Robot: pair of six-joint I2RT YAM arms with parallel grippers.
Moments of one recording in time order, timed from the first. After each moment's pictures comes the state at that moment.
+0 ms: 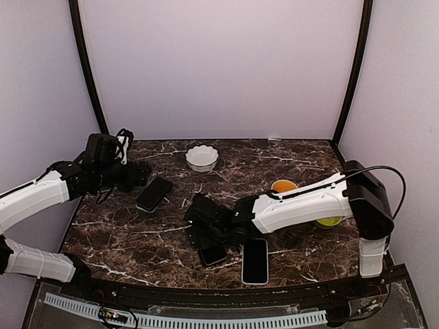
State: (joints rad) left arm -0.49 1.12 0.84 -0.33 -0.24 -0.22; right arm 1.30 2.03 1.42 -0.42 0.42 0.65
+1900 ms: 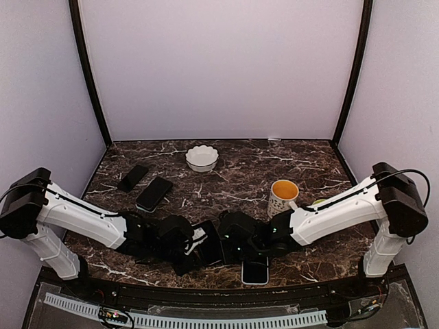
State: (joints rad) left arm -1.19 1.56 0.67 -0.12 0.01 -0.26; right arm 1.31 1.76 0.99 -0.18 0.16 0.90
